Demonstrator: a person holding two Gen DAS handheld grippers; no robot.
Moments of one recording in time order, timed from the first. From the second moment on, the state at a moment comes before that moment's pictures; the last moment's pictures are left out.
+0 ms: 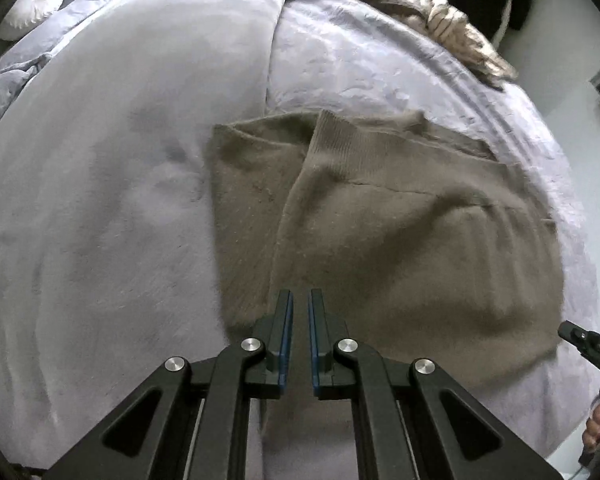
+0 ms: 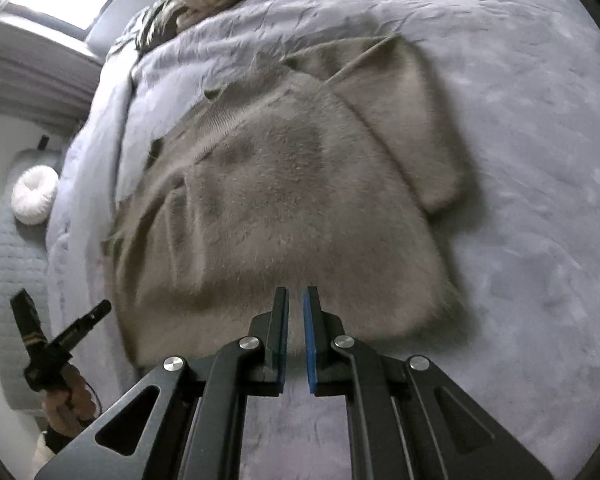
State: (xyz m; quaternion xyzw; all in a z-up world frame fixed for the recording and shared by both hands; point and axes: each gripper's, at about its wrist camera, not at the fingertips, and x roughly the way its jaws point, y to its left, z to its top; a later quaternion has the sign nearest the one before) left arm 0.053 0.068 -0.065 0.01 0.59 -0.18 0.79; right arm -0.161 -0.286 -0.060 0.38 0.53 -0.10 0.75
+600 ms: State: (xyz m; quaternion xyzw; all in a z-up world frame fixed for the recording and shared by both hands) left arm 0.053 0.061 -0.095 0.02 0.62 -0.16 0.77; right arm -0.169 -0.288 -0.085 0.39 0.56 -0.10 0.72
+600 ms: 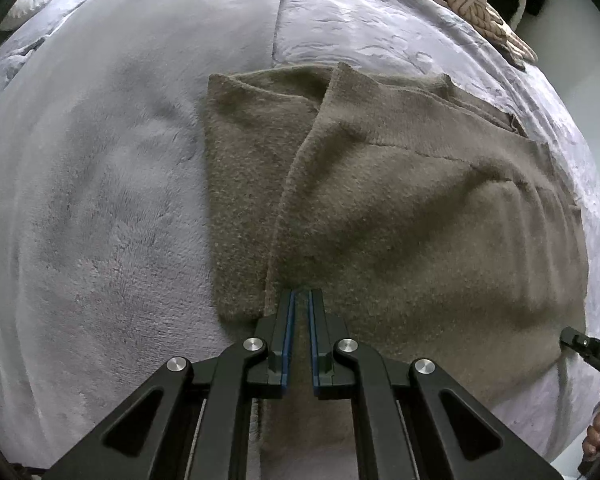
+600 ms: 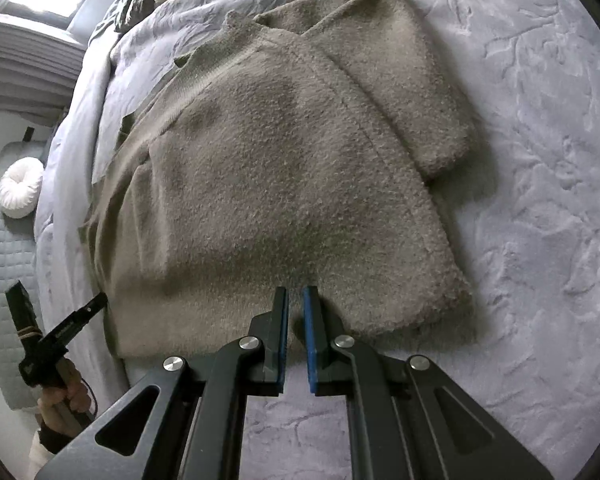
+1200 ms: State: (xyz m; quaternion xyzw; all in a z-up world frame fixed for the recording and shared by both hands) left arm 0.046 0.067 -0.082 0.04 0.61 -0.16 0.77; right arm -0.146 -0.258 -0.067 0.38 0.56 -0.08 0.74
